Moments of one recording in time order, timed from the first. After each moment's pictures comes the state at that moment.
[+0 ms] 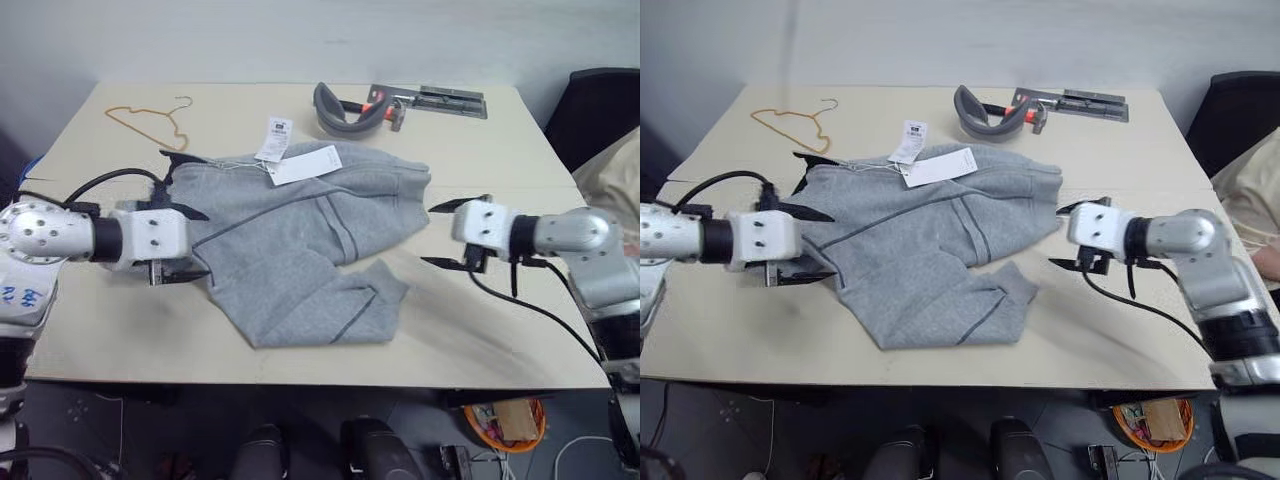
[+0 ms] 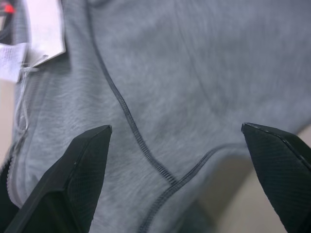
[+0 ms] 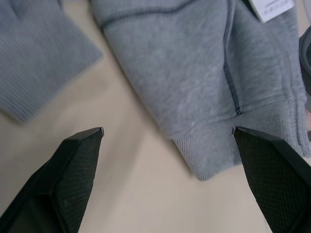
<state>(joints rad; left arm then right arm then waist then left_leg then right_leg) -0.55 1.09 -0.07 0.09 0.05 -0.16 -1.12 -0.72 -0.84 0.22 0.37 -0.10 -0.24 1.02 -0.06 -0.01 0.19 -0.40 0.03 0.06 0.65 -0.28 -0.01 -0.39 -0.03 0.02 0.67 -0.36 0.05</state>
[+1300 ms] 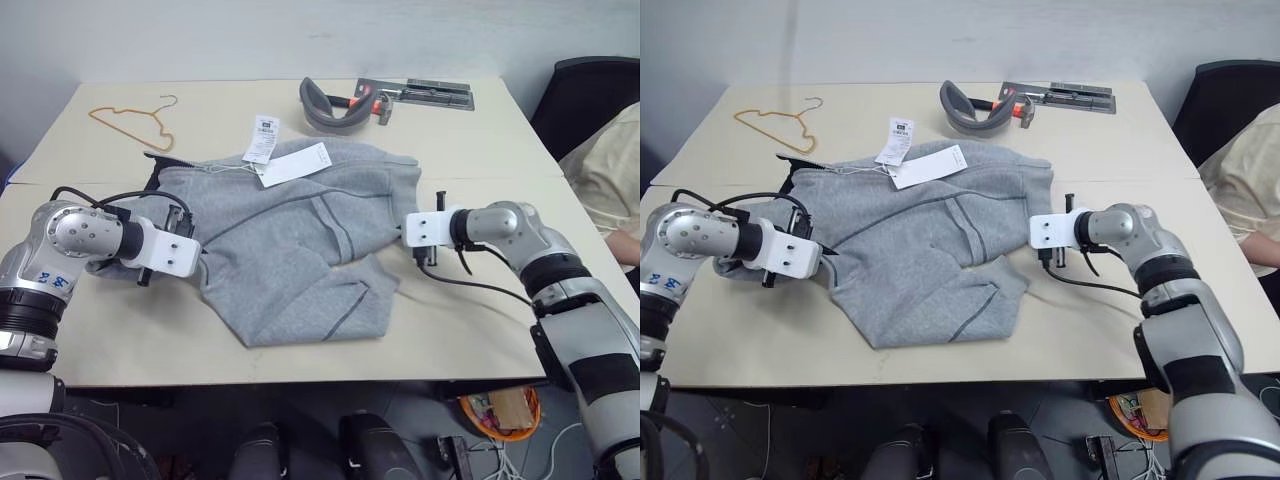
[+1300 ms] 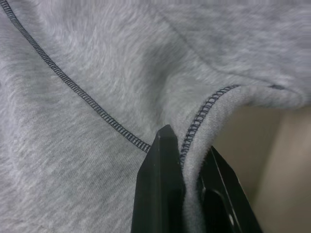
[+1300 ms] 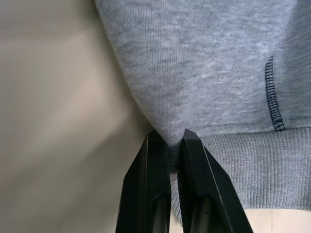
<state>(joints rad) -0.72 0.99 -0.21 0.50 0.15 -0.58 -1.14 -1.03 -0.68 0.35 1.01 -0.32 -0.64 1.01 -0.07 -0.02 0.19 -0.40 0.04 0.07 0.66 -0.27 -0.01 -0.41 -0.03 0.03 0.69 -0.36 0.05</state>
